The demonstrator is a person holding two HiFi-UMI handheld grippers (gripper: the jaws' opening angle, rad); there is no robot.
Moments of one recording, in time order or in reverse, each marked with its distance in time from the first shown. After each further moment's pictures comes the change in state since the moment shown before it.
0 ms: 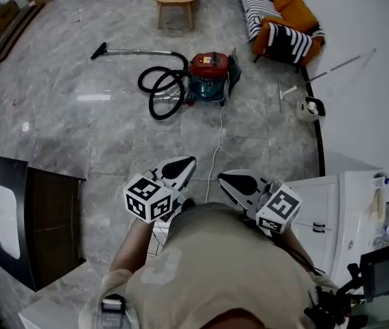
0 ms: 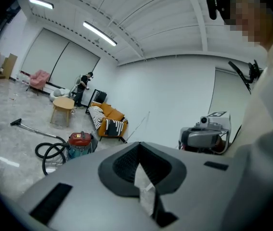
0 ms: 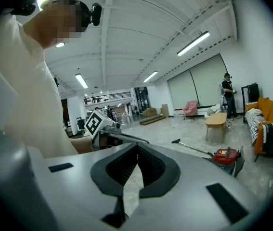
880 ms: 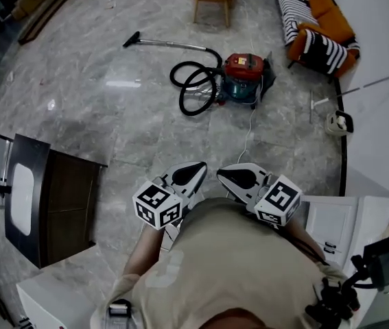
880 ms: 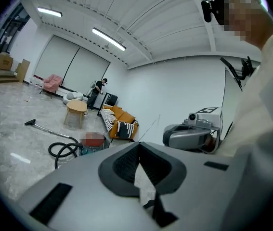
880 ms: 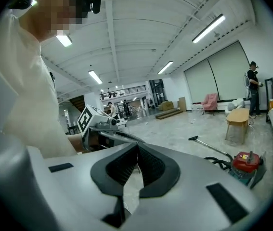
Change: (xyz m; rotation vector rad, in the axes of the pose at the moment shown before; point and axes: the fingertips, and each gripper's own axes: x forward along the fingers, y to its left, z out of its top) left arm -0.031 0.036 0.000 -0.032 -0.031 0.118; right arm 0.080 -0.007 0.001 -0.028 0.085 0.195
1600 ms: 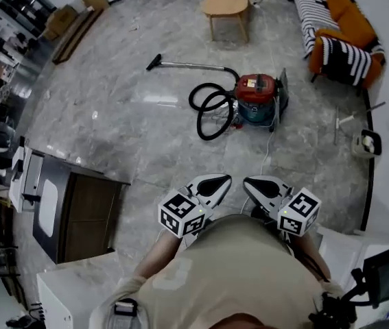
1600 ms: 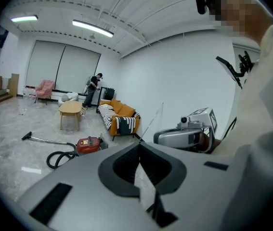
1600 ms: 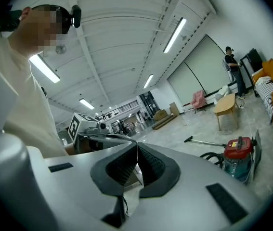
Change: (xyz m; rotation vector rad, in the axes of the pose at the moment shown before) left arm 0.226 -0.059 0.063 0.122 0.147 0.054; right arm -0.164 -0.197 0.000 0.256 -0.205 0.012
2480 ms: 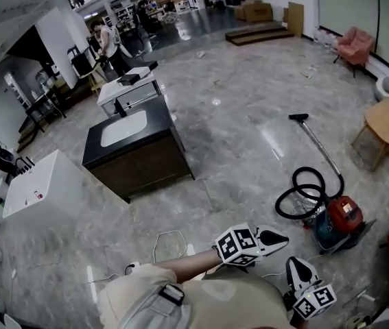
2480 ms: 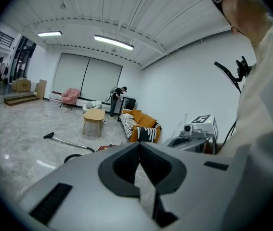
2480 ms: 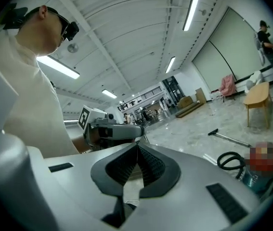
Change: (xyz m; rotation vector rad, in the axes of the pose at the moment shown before) left arm -0.009 0.088 0.026 -0.095 -0.136 0.265; right arm 0.063 -0.037 0.005 -0.049 0.181 0.321
